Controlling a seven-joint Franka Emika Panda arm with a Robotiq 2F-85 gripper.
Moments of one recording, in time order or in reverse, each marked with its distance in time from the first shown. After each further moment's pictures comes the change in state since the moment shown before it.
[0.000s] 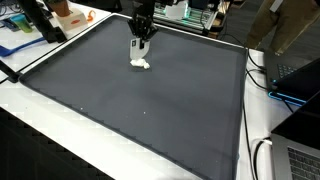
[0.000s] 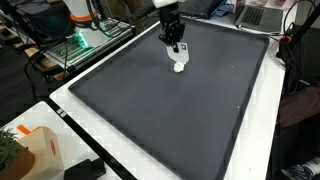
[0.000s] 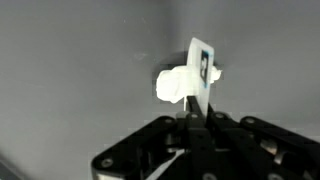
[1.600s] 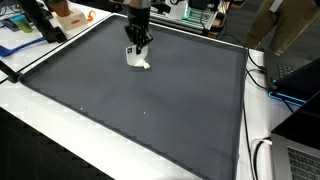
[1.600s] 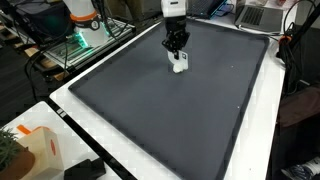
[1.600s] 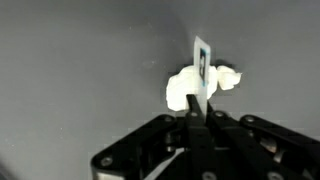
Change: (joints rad) arm 0.097 0.193 -0.090 0.248 0.040 0.214 -0.009
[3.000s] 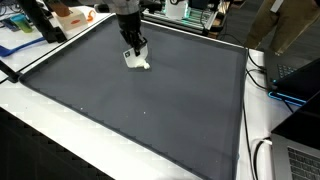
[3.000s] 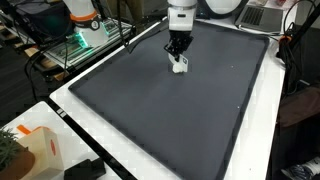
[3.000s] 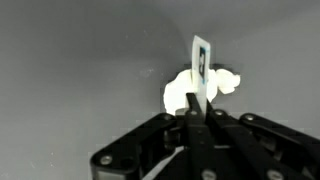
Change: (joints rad) arm -0.135 0.261 0.181 0.292 0.009 0.275 -0.111
